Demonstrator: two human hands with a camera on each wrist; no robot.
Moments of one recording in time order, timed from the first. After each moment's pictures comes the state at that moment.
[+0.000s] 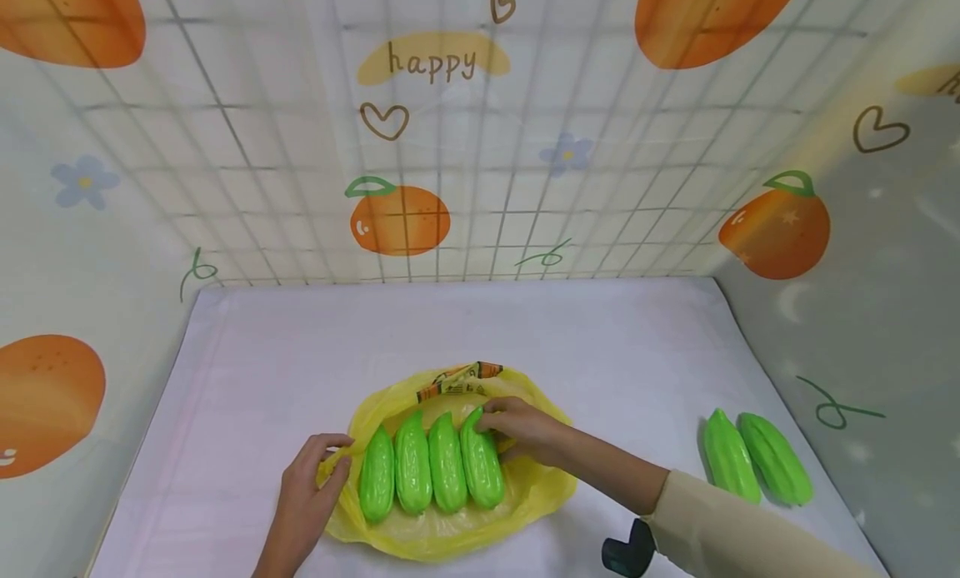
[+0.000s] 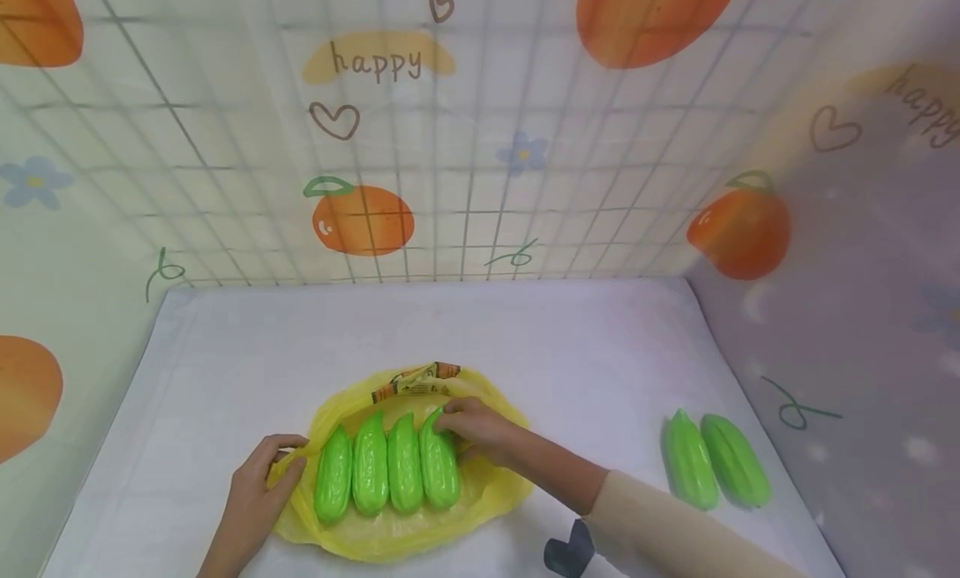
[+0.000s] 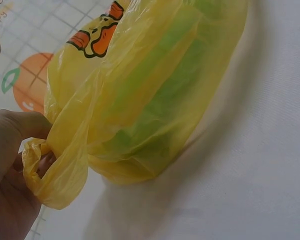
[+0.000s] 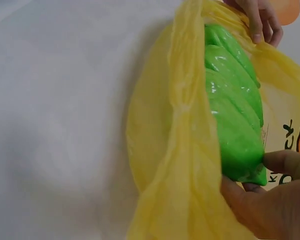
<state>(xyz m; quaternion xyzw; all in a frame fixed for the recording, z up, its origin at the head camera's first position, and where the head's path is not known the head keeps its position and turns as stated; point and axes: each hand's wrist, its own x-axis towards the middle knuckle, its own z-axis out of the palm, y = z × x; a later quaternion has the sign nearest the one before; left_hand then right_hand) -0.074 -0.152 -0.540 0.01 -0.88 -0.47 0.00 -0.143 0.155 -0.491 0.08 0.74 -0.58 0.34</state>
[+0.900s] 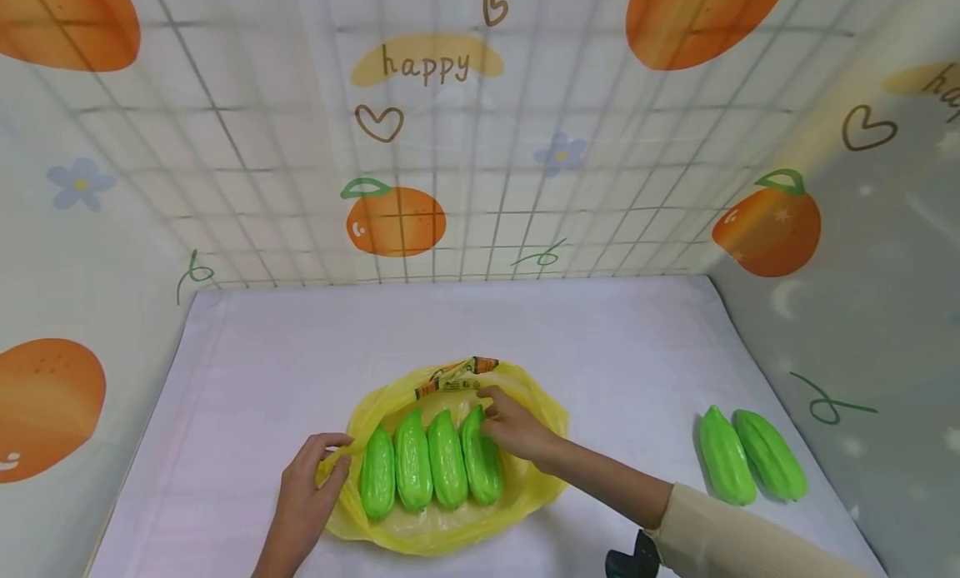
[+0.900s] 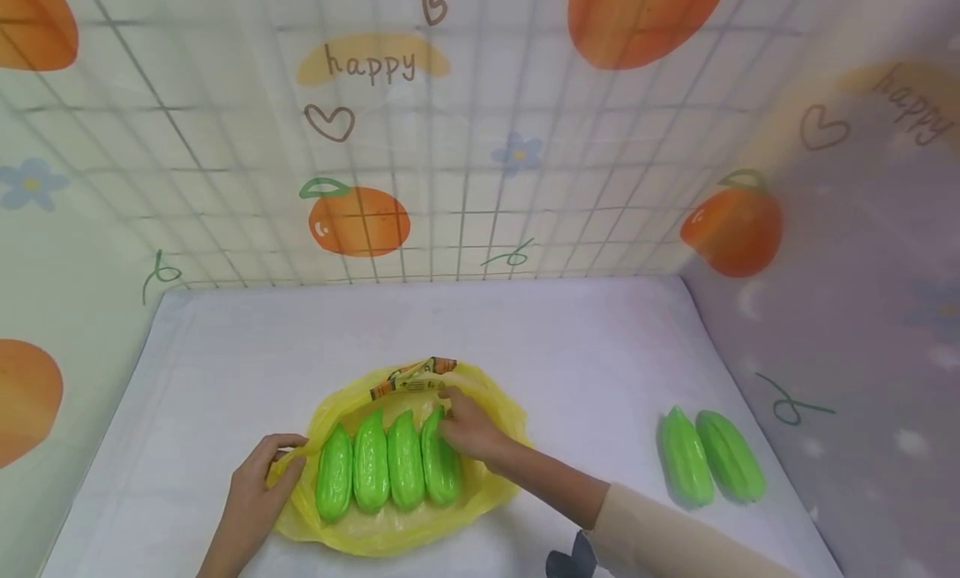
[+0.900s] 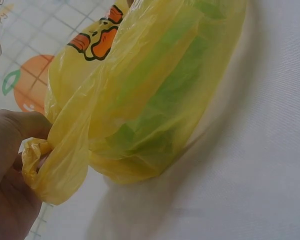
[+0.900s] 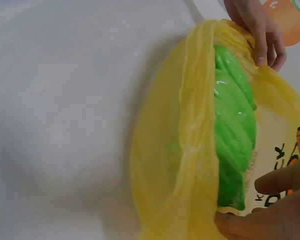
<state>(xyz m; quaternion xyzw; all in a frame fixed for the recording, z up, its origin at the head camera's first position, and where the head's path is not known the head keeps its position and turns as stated) -0.074 -0.149 -0.538 0.01 -0.88 -0.47 0.01 -0.130 0.147 -0.481 0.01 0.85 -0.48 0.24</state>
